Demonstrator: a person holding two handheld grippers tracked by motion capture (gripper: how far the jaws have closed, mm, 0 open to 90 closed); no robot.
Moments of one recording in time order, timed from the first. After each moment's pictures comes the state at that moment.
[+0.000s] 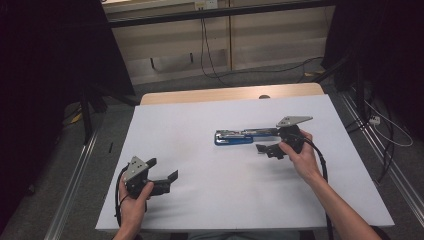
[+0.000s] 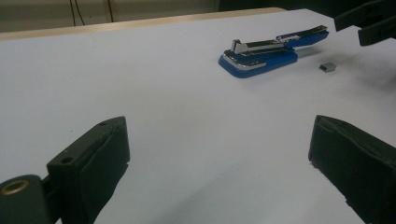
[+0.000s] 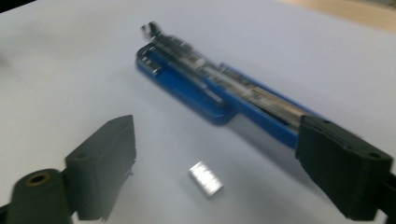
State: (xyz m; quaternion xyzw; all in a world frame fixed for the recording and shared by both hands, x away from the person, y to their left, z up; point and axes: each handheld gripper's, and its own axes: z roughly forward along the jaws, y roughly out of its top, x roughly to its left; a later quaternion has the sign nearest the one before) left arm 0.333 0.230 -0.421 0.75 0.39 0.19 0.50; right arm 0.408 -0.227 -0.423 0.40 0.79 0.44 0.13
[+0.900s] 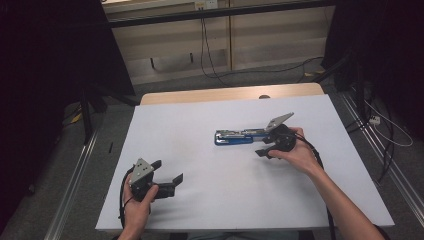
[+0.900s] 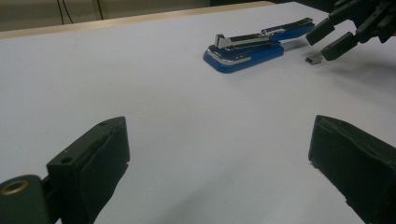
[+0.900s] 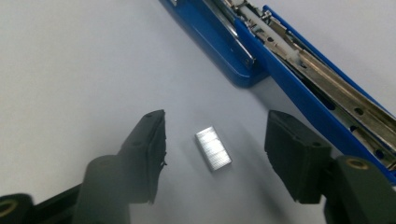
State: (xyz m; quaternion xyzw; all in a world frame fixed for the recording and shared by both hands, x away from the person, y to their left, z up) left arm 0.326 0.219 -0.422 0.76 0.38 0.19 0.49; right arm 0.428 -0.214 -0.431 0.32 0.88 0.33 0.09
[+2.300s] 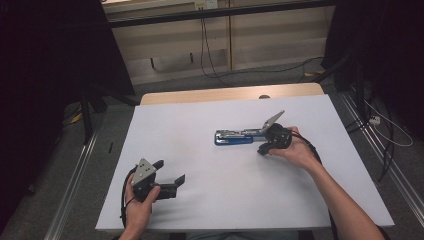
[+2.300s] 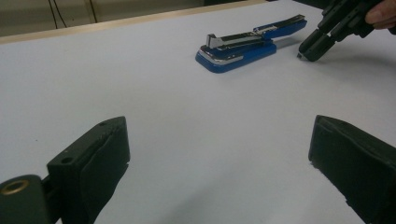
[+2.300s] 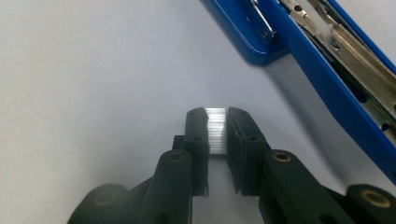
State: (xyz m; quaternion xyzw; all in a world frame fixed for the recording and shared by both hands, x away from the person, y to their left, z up) left arm 0.324 0.213 -0.422 0.77 0.36 0.19 0.49; right arm 0.440 -0.208 -0.434 0.29 0.92 0.27 0.05
